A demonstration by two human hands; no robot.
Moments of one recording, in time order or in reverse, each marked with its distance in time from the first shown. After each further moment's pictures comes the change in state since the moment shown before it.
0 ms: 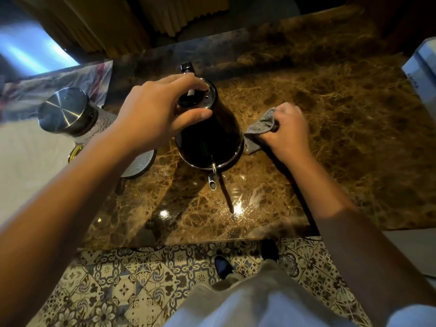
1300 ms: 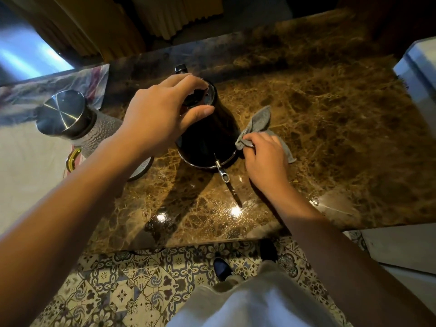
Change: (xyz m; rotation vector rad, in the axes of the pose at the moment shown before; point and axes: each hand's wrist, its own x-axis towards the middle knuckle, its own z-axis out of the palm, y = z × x) left_hand 0.002 0.004 0.010 0.074 0.028 -0.031; right_hand -0.055 -0.034 0.025 -0.004 -0.037 0.073
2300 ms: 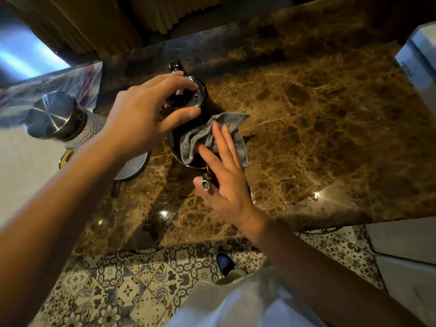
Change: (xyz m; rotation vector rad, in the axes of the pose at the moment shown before) left_hand -0.009 -0.005 -0.005 -0.132 -0.063 -0.034; right_hand -0.052 -0.041 0.032 0.486 -0.032 -0.424
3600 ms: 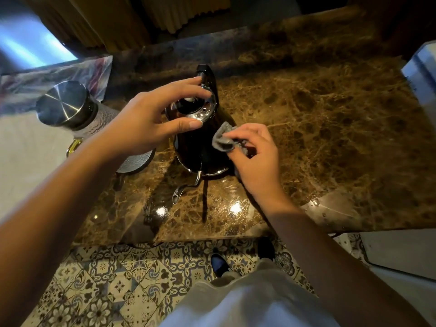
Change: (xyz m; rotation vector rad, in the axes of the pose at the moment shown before) left_hand -0.015 -0.020 -0.005 -0.372 -0.173 0.069; right_hand 0.029 0.005 -0.044 0.193 0.212 0.260
